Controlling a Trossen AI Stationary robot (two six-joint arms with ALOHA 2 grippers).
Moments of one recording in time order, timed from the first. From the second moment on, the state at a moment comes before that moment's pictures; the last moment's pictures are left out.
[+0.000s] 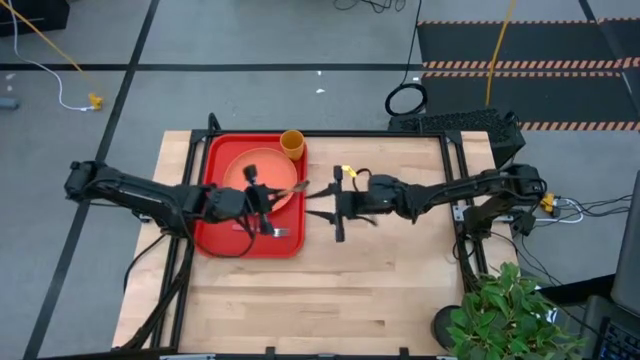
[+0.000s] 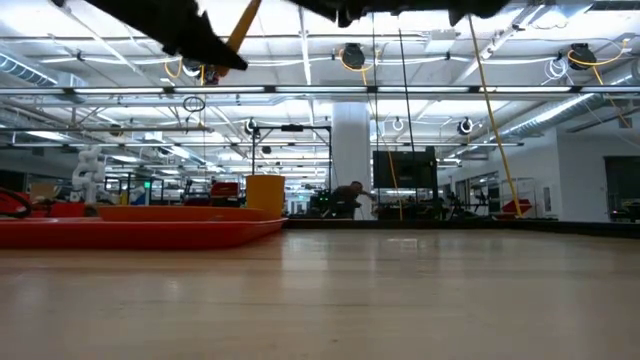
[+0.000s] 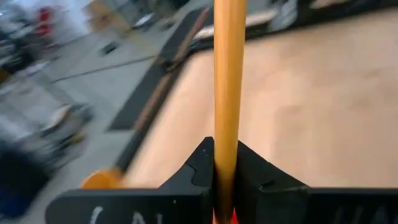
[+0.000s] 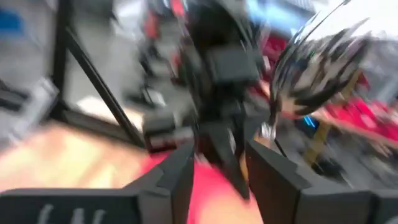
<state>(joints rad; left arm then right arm) -0.14 1.07 0.70 -0.03 -0.54 0.18 0.02 1.56 0.98 0.58 -0.01 -0.31</state>
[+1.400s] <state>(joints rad) -0.37 1.09 0.69 -0.33 -0.97 0.23 0.09 1.56 1.13 0.21 0.01 -0.60</state>
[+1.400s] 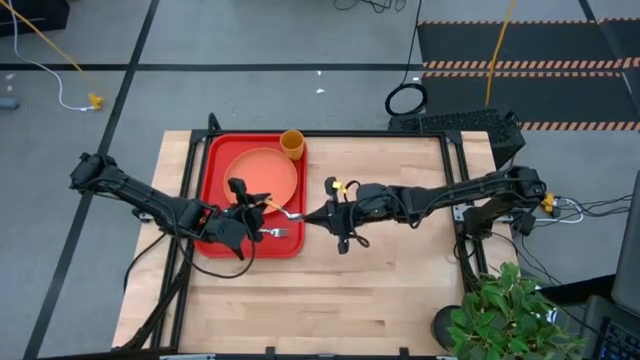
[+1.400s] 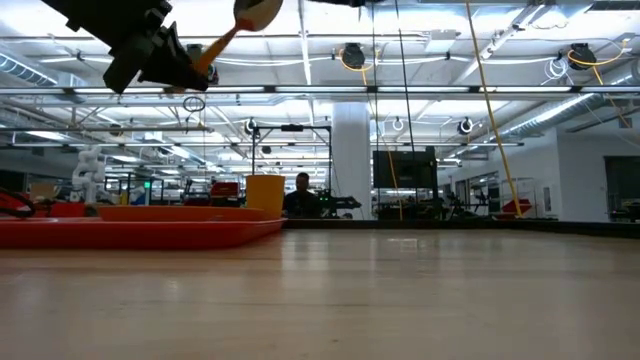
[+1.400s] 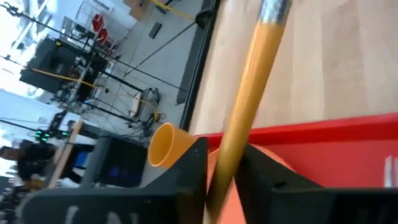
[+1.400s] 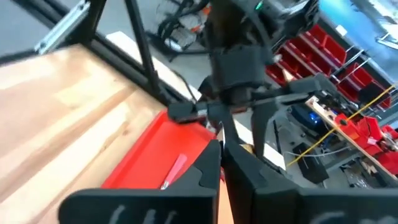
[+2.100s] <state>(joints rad) -0.25 1.00 0.70 -0.23 -0.29 0.08 0.09 1.56 1.11 0.12 -0.19 -0.82</state>
